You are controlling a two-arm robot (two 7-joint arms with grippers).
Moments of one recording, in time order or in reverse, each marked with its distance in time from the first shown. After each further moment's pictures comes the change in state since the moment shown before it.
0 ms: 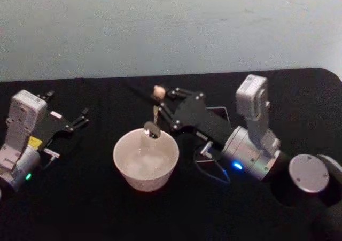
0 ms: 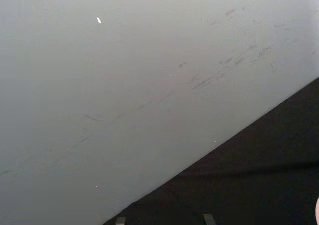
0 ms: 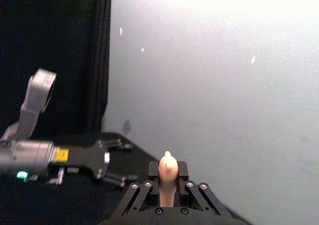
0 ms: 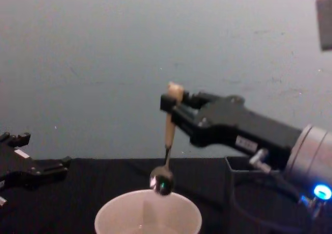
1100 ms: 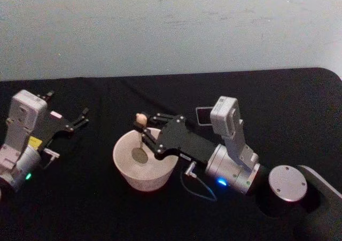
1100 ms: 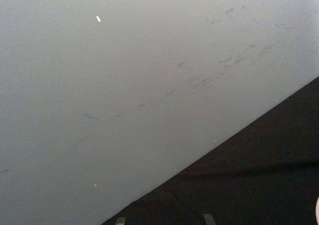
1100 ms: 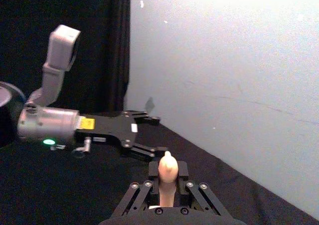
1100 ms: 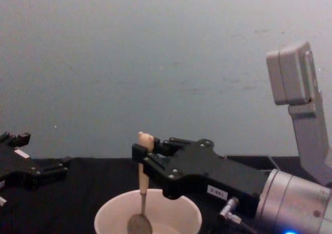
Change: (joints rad) left arm 0.000 0.000 0.000 0.000 0.000 0.000 0.000; right arm 0.035 -0.031 -0.080 0.136 -0.010 -0.027 0.048
